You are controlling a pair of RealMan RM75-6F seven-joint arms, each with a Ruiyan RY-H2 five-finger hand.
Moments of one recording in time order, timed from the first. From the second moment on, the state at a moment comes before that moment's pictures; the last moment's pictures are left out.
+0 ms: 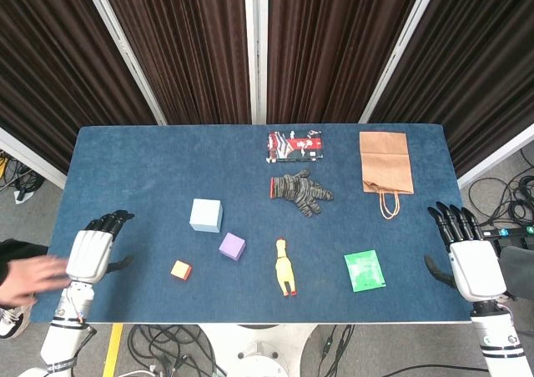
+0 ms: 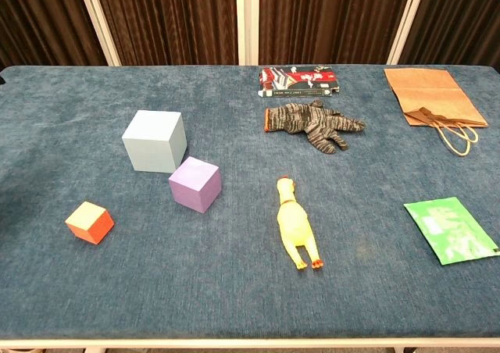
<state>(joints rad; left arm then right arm) -0.24 -1.44 -0.07 -1.48 1.48 1.41 0.17 0.15 -1.08 0.07 -1.76 -1.54 1.45 -0.11</state>
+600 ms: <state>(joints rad) -0.26 -1.43 -0.06 -1.51 1.51 1.39 0.18 0.15 -1.08 0.08 -1.76 -1.53 1.45 -0.11</state>
